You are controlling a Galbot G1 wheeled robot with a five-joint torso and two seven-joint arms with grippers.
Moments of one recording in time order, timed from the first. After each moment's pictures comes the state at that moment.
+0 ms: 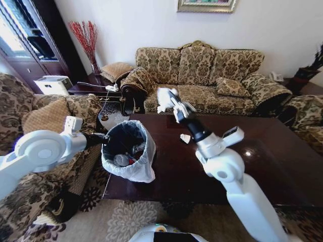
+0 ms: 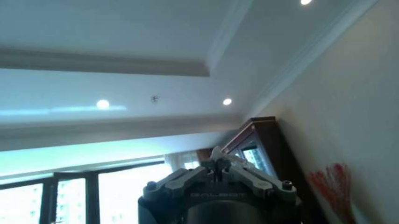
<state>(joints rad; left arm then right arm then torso) 1.48 -0.14 -0.97 -2.27 -1.72 0.71 -0.42 -0.64 1.09 0.02 2.32 1.15 -0.13 -0.04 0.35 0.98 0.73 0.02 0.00</state>
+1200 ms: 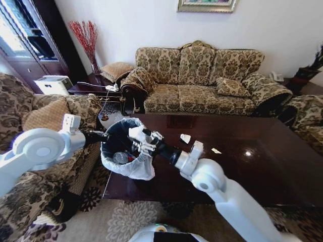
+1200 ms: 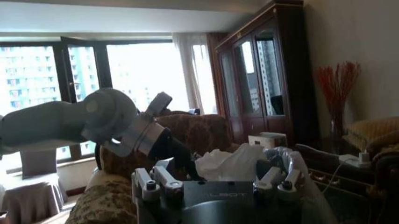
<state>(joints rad) 1.46 -0.17 -0.99 -2.26 -1.72 0.70 -0.42 -0.78 0.96 -0.07 2.33 0.85 -0.43 -0.16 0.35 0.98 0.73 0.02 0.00</state>
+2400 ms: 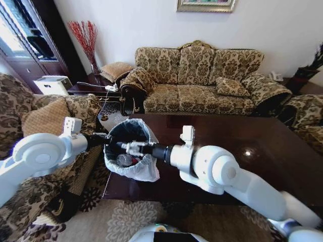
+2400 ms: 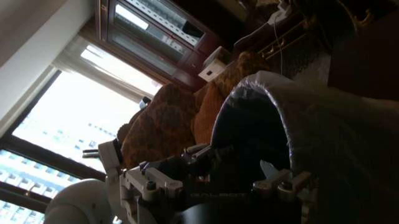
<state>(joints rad) 1.46 -0.22 -0.98 -2.30 -1.70 0.69 -0.41 -0.46 1.07 -0.26 2.40 2.01 -0.23 0.87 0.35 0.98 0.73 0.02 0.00</state>
